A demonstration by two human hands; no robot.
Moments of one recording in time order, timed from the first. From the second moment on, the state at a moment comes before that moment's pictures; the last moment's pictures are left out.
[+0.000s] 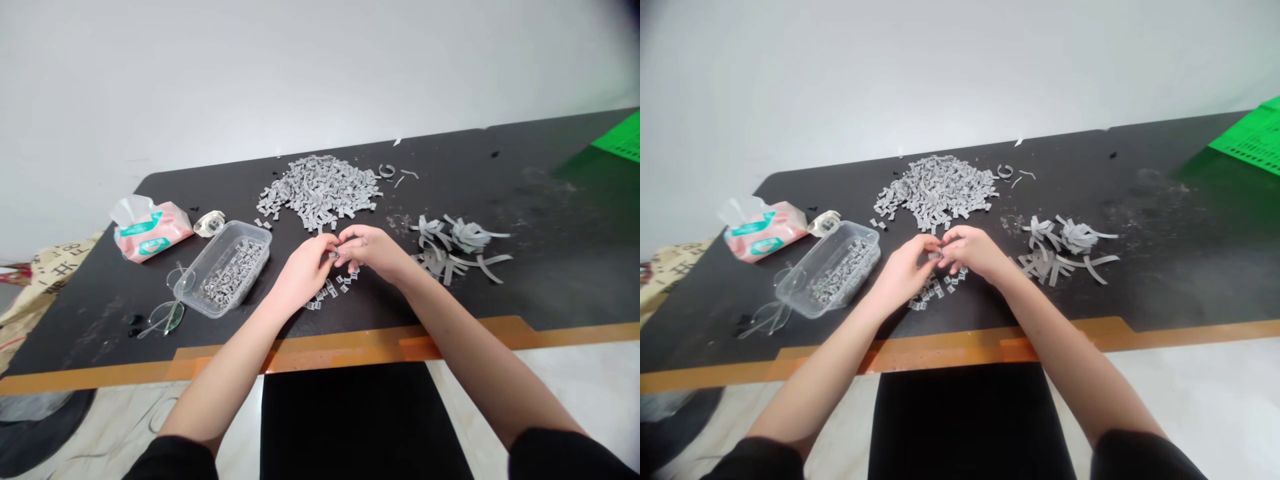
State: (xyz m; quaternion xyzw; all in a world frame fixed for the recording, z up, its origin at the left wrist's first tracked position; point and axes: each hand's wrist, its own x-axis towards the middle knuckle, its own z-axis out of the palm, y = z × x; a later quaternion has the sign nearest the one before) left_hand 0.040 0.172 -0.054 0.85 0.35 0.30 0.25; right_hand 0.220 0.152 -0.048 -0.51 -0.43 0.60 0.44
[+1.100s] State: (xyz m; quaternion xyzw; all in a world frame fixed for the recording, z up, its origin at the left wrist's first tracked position) left_hand 0.044 0.169 -0.048 0.84 0.37 0.32 0.24; right_hand 0.220 0.146 -0.046 -0.38 -0.42 0.66 0.48
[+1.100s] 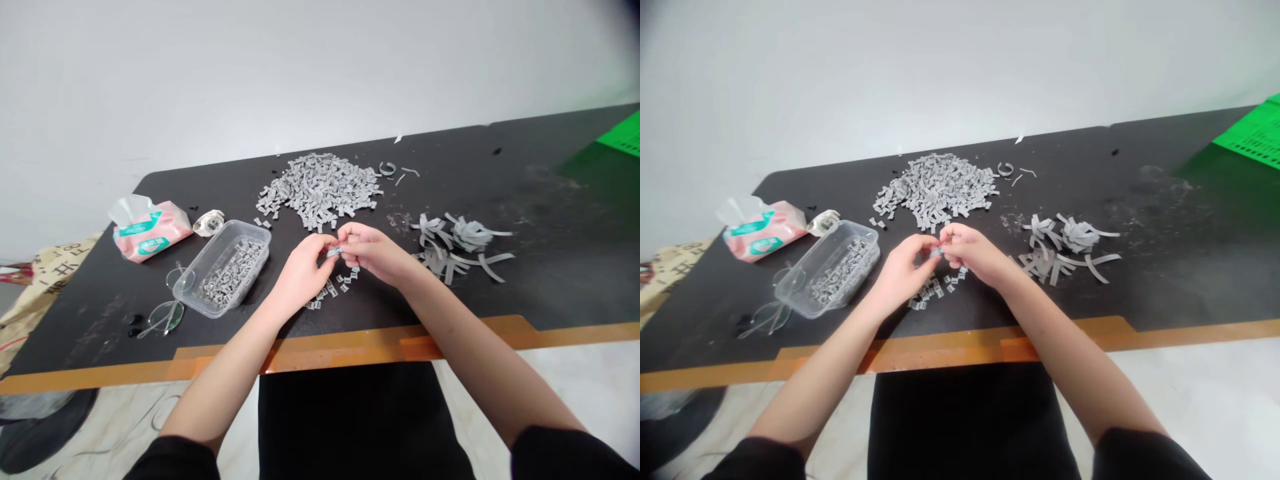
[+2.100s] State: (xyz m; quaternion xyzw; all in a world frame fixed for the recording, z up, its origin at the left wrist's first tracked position) left_hand 0.041 0.179 -0.044 0.45 0.31 0.42 0.73; right_hand 0.223 0.149 -0.050 -0.36 -0.46 0.62 0.53
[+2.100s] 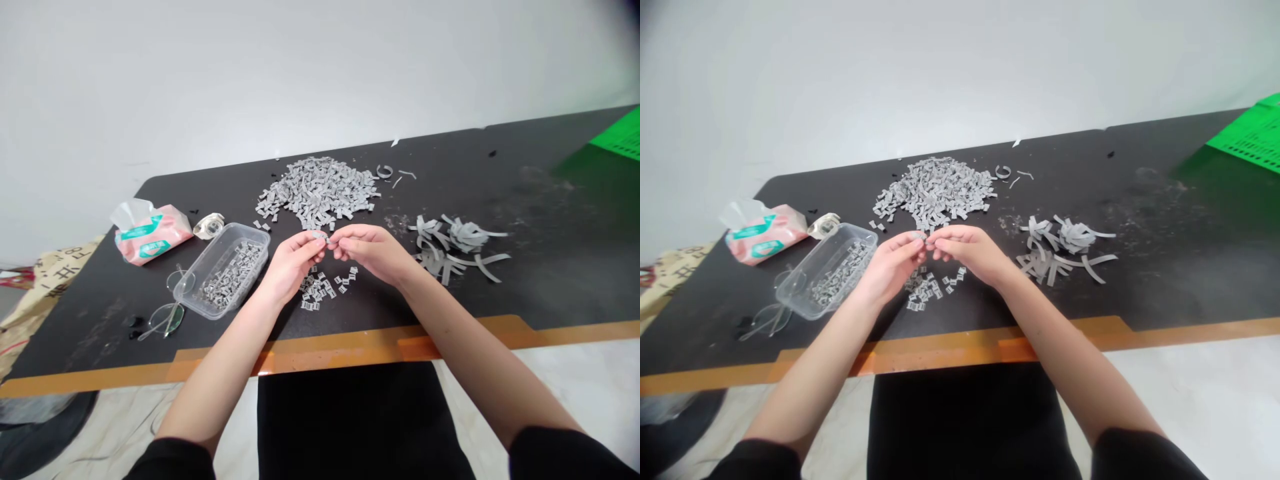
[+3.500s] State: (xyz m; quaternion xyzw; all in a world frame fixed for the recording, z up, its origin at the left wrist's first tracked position) left_hand 0.046 0.170 -0.048 0.67 0.45 0.39 0.43; right_hand 0.205 0.150 -0.067 -0.50 -0.55 0.44 0.51
